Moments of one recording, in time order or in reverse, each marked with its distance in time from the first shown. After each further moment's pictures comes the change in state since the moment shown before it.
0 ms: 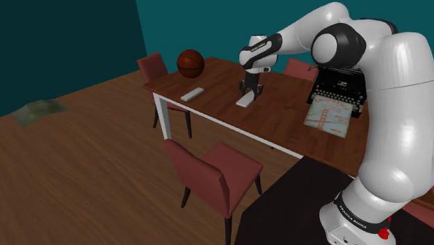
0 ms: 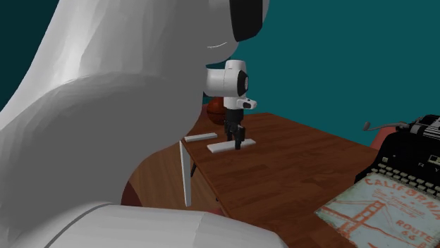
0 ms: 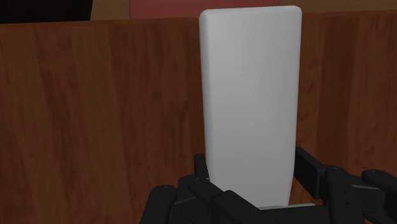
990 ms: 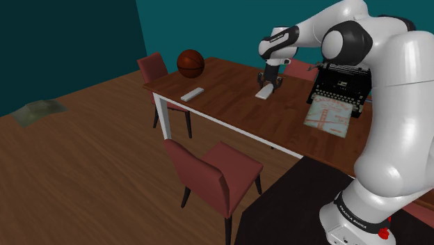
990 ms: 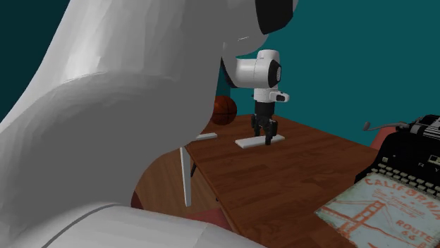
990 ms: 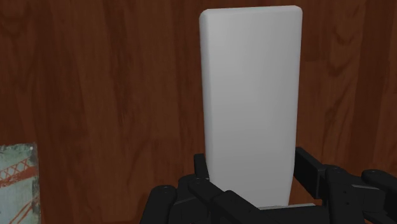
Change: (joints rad) arm -0.142 -0.020 -0.039 0.051 0.016 -0.074 -0.177
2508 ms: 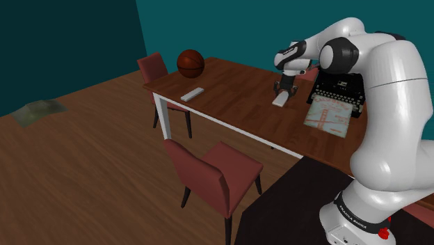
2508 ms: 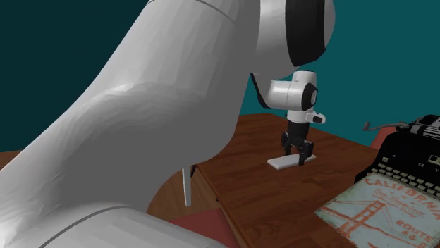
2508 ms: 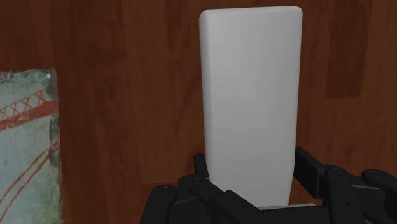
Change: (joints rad) arm -0.170 0.171 -0.020 0.096 0.042 0.070 -0.199
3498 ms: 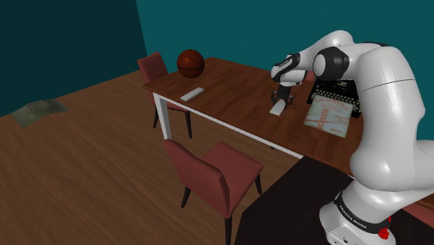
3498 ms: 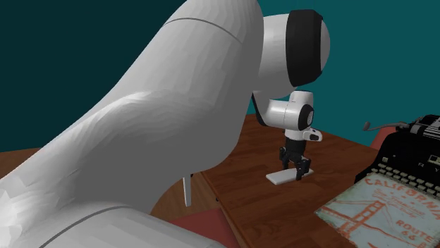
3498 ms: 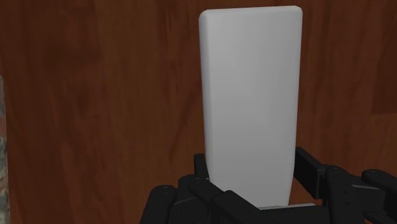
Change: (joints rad) arm -0.006 0.106 0.013 0.001 0.014 0.105 -0.005
